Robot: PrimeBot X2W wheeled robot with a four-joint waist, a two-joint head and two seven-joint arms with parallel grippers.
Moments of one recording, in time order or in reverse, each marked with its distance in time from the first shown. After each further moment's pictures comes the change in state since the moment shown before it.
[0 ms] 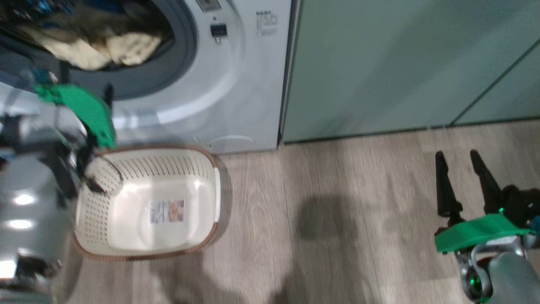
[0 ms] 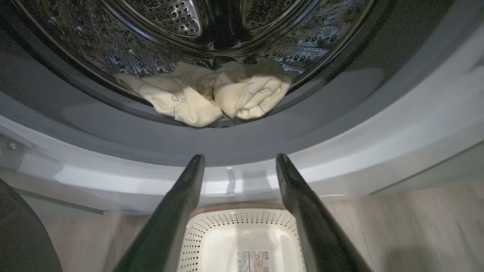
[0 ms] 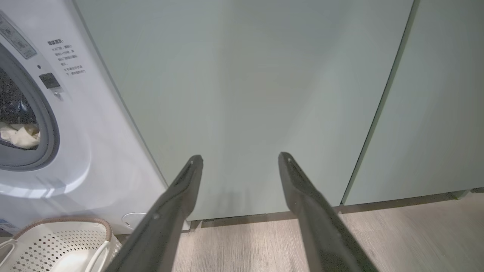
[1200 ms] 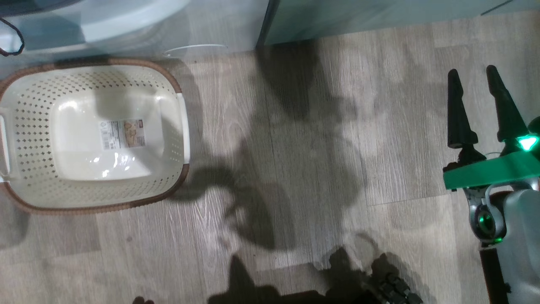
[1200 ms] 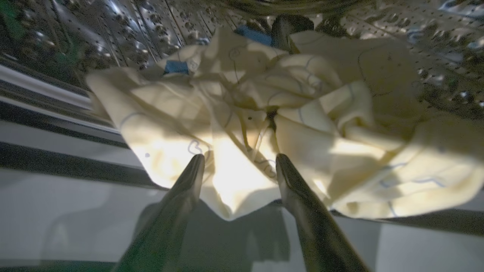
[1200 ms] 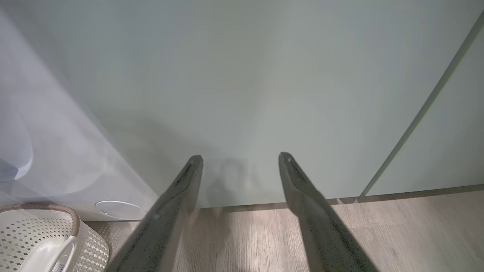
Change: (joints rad) left arm -0.553 0.151 -0.029 0.122 0.069 0.173 0.265; right arm -0.223 0.003 0.006 -0.064 0.041 0.000 0.000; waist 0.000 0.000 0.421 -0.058
